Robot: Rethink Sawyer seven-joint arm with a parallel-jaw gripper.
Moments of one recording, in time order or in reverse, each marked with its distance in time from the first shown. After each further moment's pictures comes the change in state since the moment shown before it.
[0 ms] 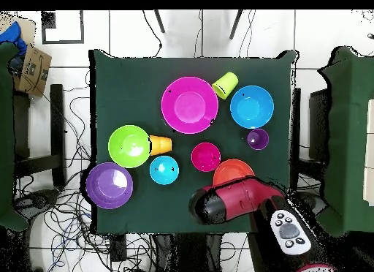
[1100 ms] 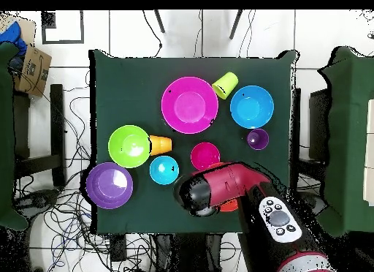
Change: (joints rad) arm 0.014 -0.021 0.109 -0.025 0.114 0.276 0.000
